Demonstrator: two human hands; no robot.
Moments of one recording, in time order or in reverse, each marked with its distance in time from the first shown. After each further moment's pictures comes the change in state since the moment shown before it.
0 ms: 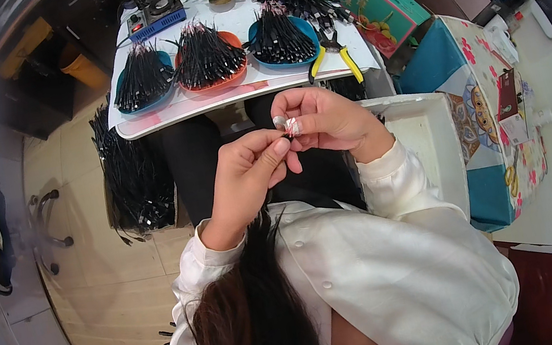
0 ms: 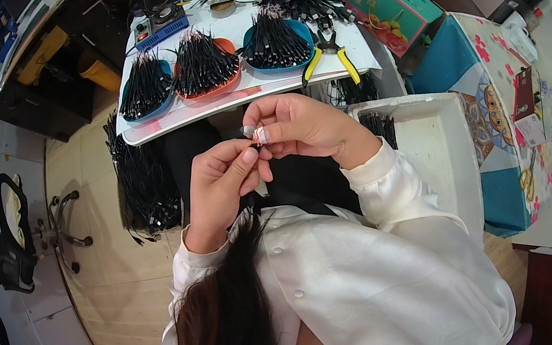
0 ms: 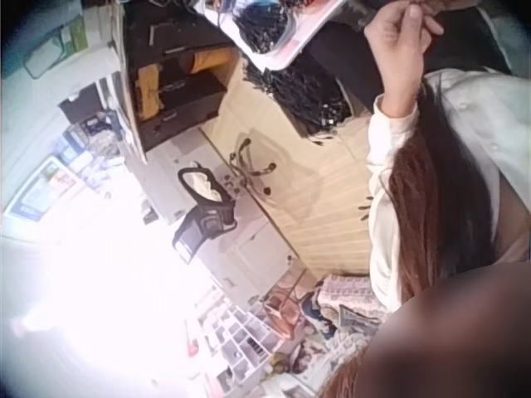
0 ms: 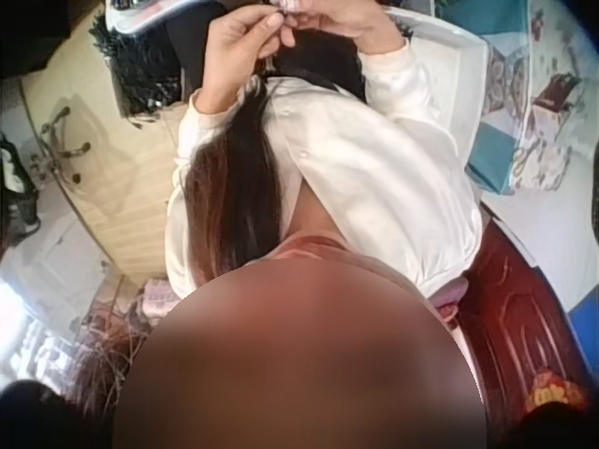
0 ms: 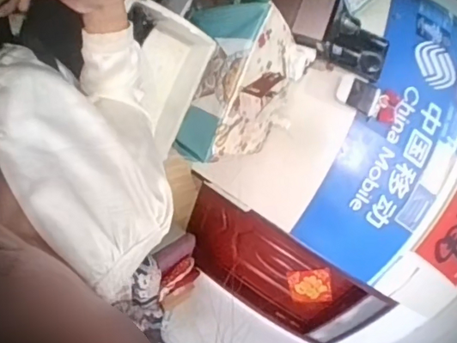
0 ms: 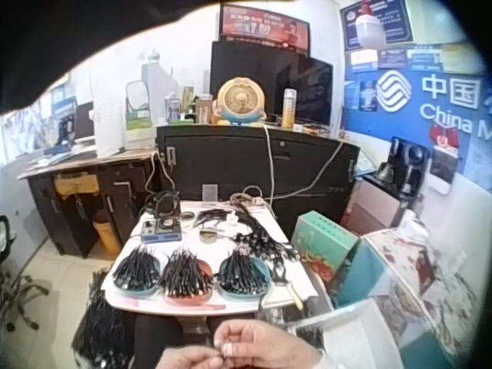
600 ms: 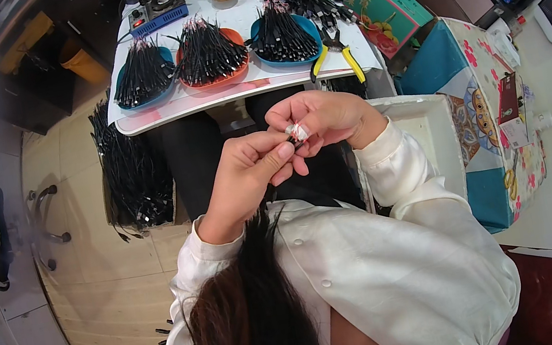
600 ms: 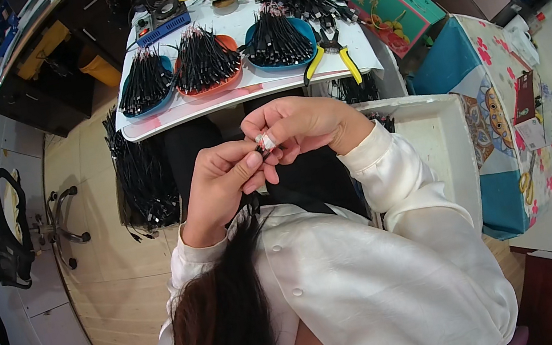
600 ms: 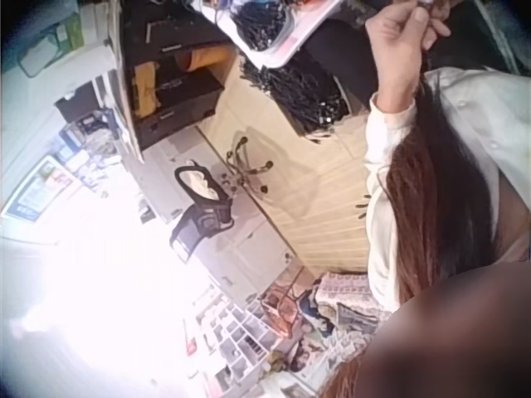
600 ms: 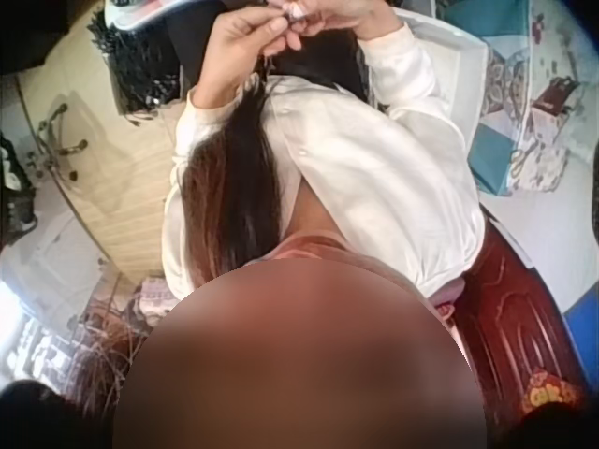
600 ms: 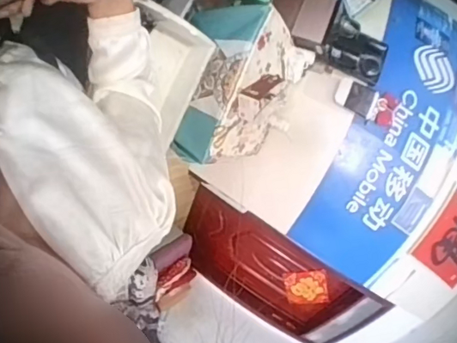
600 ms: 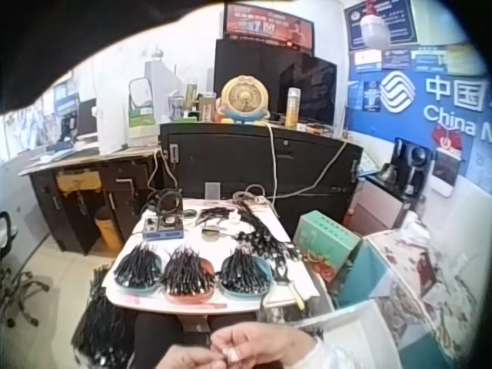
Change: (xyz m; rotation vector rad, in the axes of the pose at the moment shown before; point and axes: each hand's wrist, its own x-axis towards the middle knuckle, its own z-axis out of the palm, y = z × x) left_hand 0.002 -0.003 -0.004 -0.109 -0.113 -0.021; right_hand 0.012 -0.011 -0.014 -0.045 -0.182 0.289
